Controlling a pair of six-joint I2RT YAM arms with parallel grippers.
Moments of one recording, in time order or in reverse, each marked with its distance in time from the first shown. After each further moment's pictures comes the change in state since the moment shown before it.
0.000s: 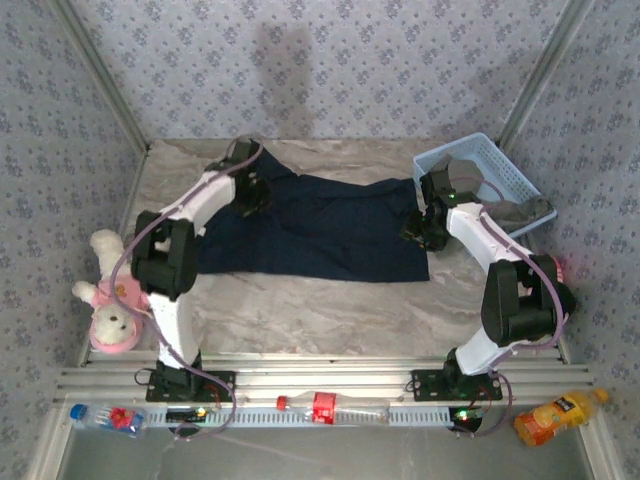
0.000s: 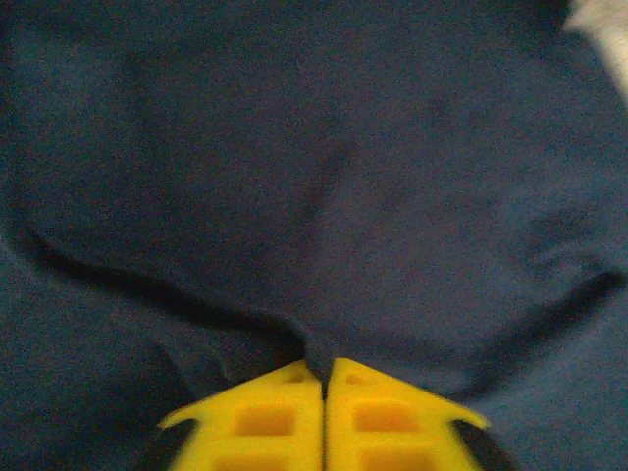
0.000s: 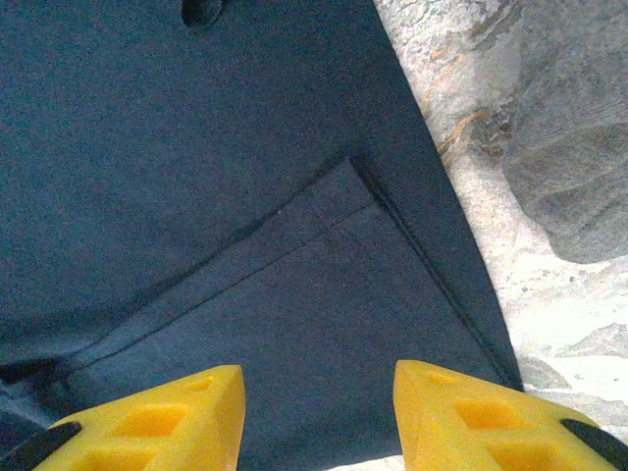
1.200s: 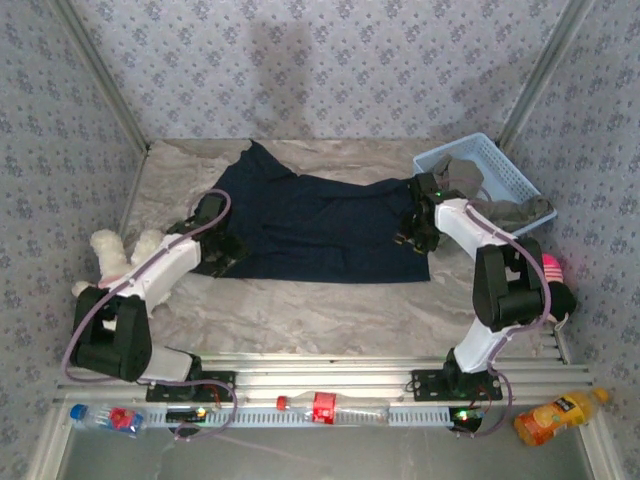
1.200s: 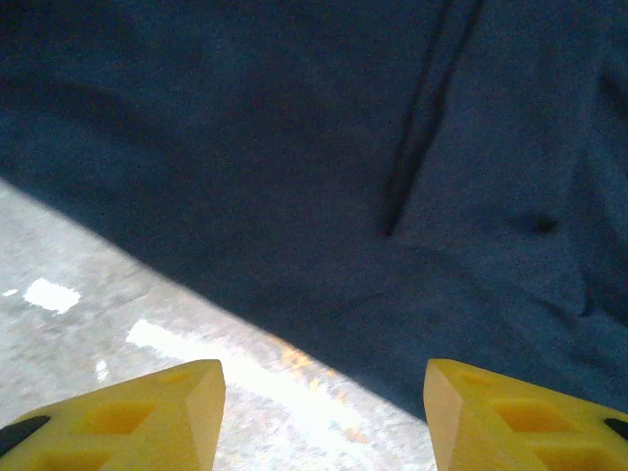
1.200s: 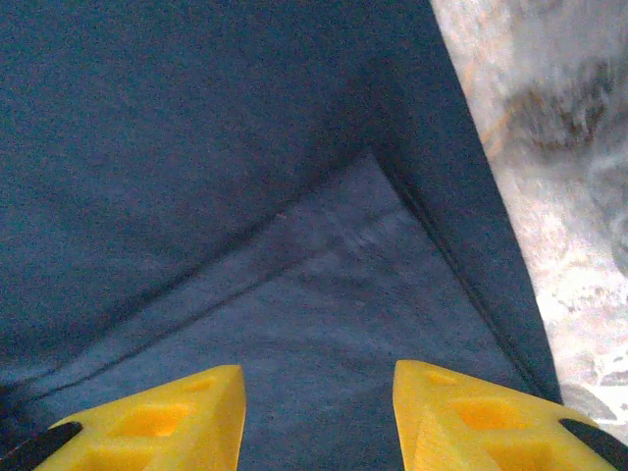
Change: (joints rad) left arm 0.012 -0.632 -0.792 0.037 -0.101 -0.122; right arm 0.042 0.102 0.042 0.005 0.021 0.006
